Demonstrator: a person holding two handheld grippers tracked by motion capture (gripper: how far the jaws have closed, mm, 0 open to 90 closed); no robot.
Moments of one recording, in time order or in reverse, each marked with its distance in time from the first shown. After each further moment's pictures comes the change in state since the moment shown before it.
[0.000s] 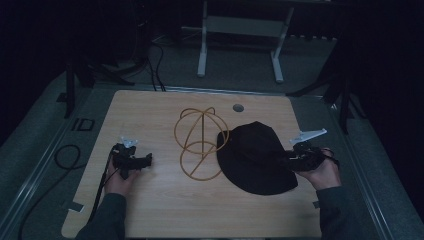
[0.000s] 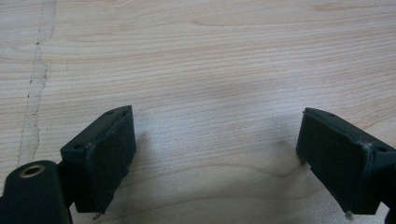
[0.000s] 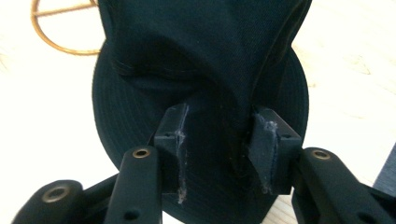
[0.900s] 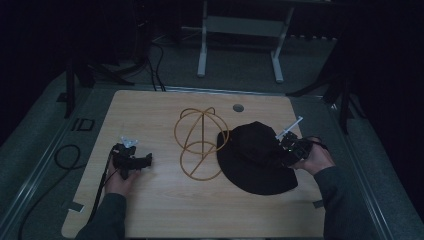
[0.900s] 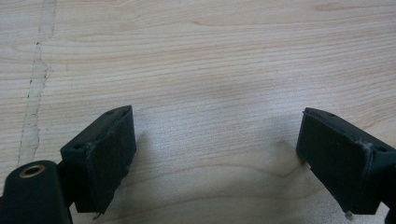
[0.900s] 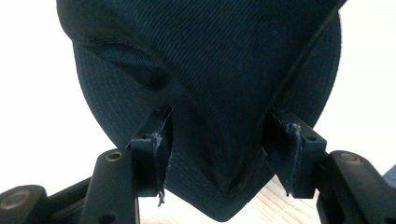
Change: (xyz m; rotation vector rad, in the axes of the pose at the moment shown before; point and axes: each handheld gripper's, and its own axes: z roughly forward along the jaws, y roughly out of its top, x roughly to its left) left arm 0.000 0.000 0.000 -0.002 0.000 -0.002; right arm -0.016 0.031 0.035 0.317 0.080 -0.086
